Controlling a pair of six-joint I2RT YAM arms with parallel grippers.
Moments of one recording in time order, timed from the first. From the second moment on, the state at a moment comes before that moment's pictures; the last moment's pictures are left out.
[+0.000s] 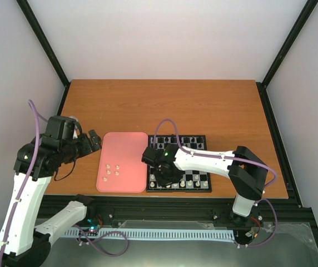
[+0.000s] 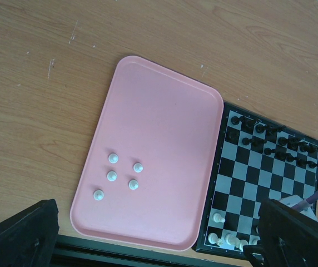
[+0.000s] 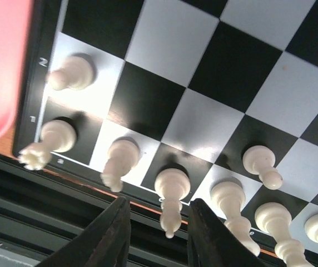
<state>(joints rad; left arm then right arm) -0.30 0.88 1.36 -1.40 -0.08 -0.67 1.13 1.74 1.22 -1.00 -0.03 0.75</state>
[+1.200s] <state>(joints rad) -0.30 0.91 1.46 -1.42 -0.09 -0.67 1.13 2.33 2.05 -0.95 -0.12 0.57</state>
